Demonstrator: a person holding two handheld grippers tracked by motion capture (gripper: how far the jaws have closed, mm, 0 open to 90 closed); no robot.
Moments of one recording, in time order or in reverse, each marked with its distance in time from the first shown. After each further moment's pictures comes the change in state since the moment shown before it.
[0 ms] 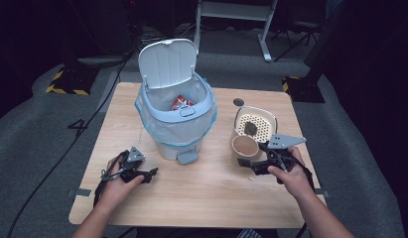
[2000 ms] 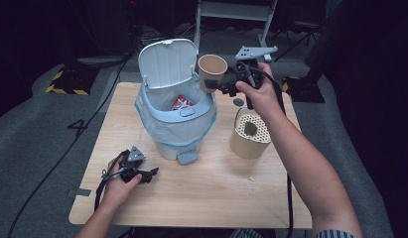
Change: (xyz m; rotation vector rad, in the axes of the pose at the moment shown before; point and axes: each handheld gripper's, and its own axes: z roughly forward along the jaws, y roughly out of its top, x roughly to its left) left arm 0.001 0.001 0.001 0.005 -0.010 0.010; right arm -0.055 0.211 0.069 -0.091 0.016 -0.073
